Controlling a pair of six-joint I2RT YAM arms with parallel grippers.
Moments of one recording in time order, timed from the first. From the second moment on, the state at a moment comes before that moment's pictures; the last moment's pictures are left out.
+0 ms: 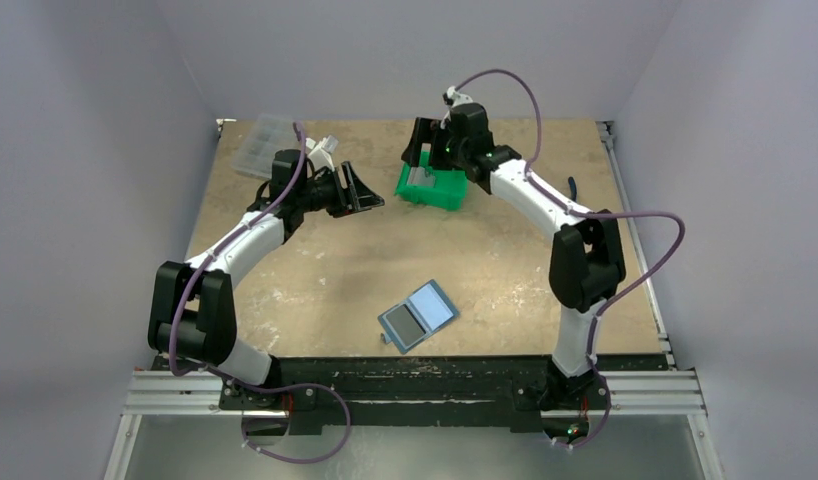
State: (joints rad) left arm -0.22 1.52 1.00 0.02 0.67 -0.62; right arm 0.47 1.91 1.57 -0.15 -0.13 0.47
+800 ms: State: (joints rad) left arm -0.22 1.52 1.00 0.02 0.67 -0.62; right arm 0.44 2.09 1.72 -0.49 0.02 0.40
